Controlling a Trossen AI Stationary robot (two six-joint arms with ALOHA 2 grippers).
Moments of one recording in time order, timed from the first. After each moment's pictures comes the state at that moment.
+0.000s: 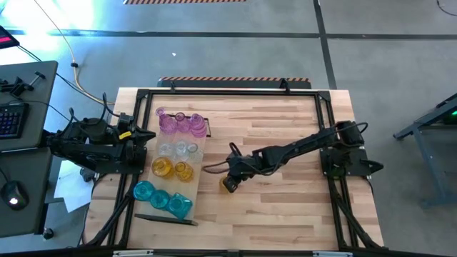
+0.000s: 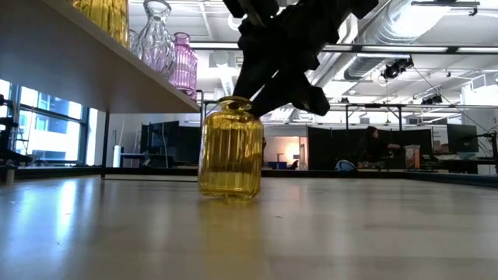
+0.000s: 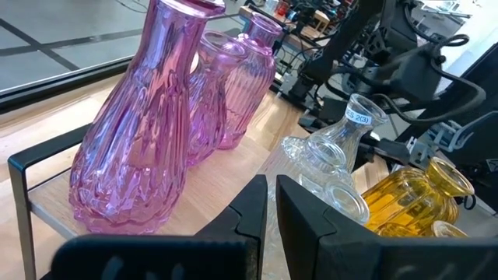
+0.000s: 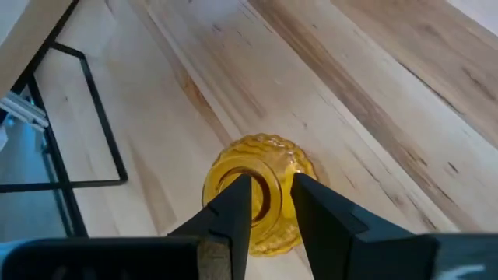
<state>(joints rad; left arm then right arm) -0.09 0.01 0.58 -0.84 -0.28 -0.53 0.22 1.87 1.30 -0.33 0.04 0.94</state>
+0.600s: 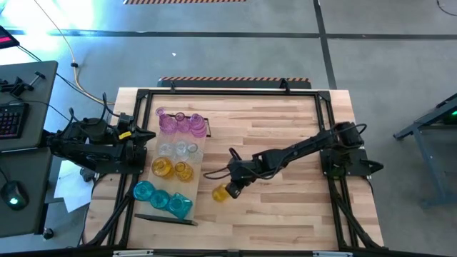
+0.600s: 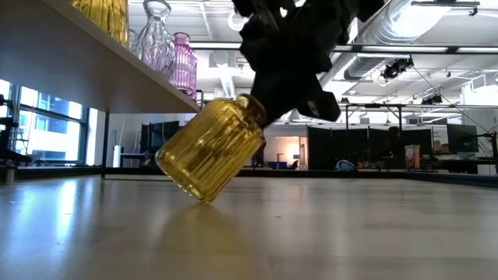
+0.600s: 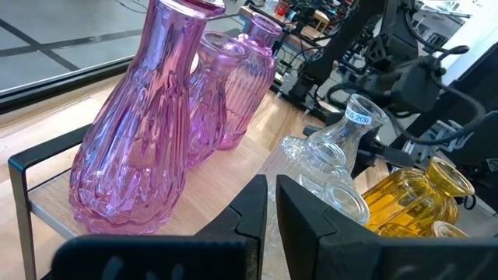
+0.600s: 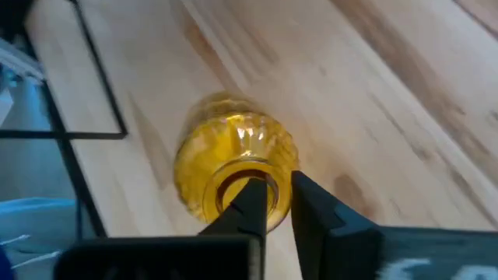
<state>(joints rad) -0.09 0.01 0.58 -0.84 -0.28 -0.53 0.23 1.88 1.29 -0.33 -0.06 0.94</state>
